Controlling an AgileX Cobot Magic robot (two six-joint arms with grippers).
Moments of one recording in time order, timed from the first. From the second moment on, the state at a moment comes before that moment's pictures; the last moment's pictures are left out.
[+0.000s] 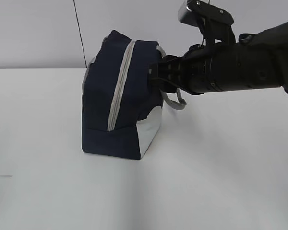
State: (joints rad) left arm -0.28 0.08 -0.52 0.00 1.11 -0.03; right arm 0.53 1.56 -0.98 -1.83 -0.12 2.16
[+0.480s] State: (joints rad) left arm -0.28 0.08 -0.52 -0.01 1.11 -0.03; right arm 0.53 1.56 -0.98 -1.83 0.02 2.16
